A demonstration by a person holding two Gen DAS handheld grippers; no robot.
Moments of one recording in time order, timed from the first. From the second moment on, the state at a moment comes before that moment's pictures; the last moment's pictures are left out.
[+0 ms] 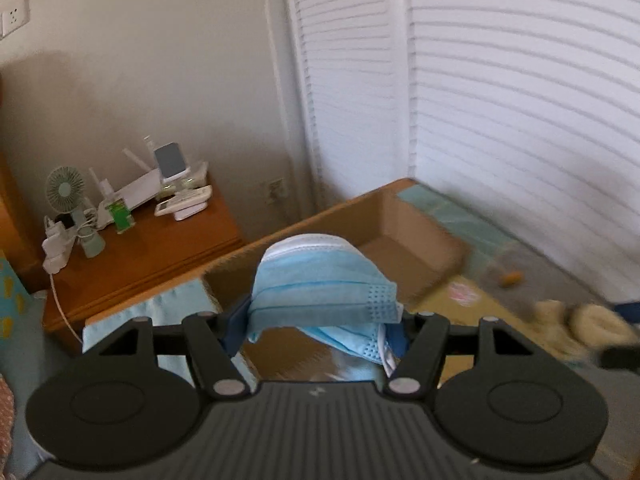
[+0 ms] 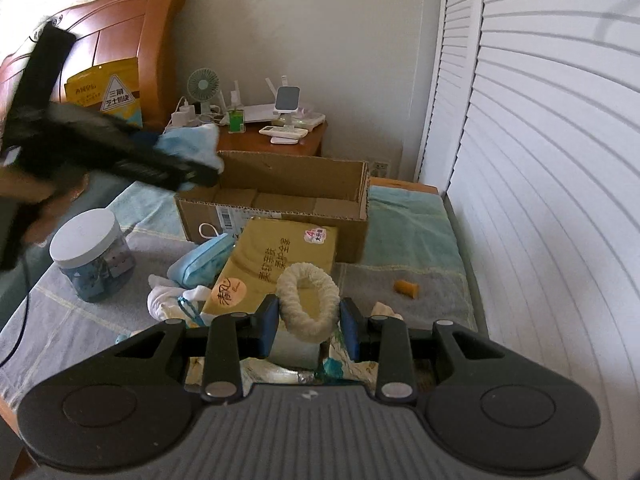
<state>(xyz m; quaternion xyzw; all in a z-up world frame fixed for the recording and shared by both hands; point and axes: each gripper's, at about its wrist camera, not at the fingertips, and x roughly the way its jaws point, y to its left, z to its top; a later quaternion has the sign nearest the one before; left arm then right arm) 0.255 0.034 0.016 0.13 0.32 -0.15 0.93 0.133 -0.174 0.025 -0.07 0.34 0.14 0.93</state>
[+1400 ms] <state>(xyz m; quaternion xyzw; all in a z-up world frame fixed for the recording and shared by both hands) 0.107 0.068 0.014 0.07 0.31 -0.12 0.94 0.278 -0.132 0.038 -0.11 0.34 0.15 0.92</state>
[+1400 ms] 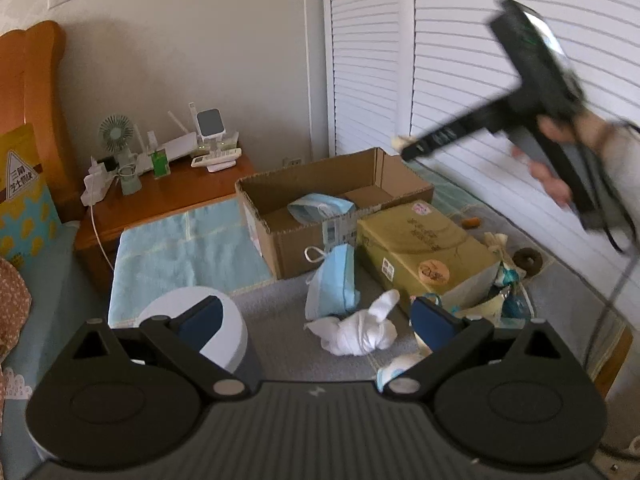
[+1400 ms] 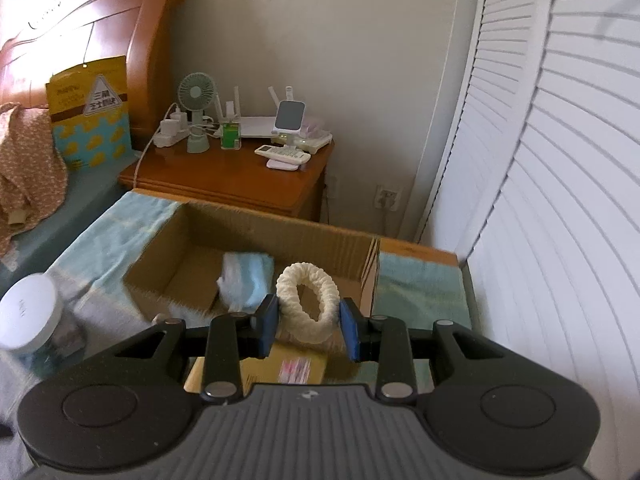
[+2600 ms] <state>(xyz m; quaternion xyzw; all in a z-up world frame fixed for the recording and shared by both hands) 0.083 0.051 -0.031 0.06 0.36 -0.13 0.92 0.158 -0.187 -0.011 -0.05 0.35 0.13 0.92</state>
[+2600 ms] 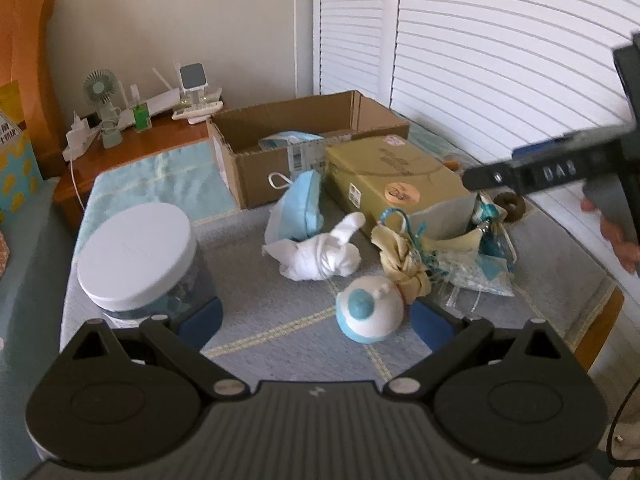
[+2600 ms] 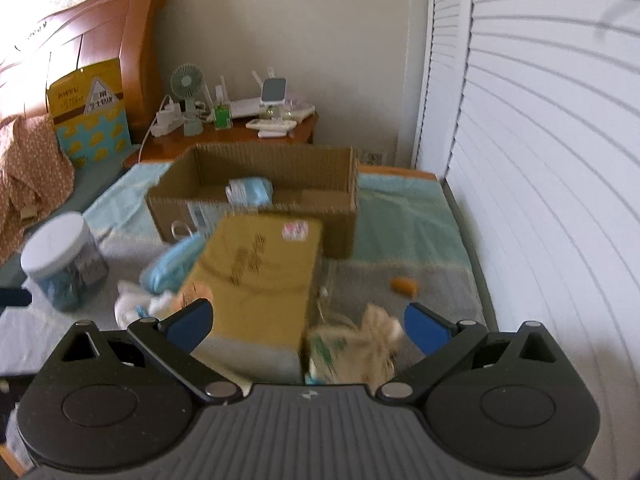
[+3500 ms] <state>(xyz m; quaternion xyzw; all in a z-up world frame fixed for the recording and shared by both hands) 0.097 0.027 -0.044 0.05 0.39 -0.15 0.91 0.158 -0.203 -0.045 -0.08 0.38 0.14 0.91</state>
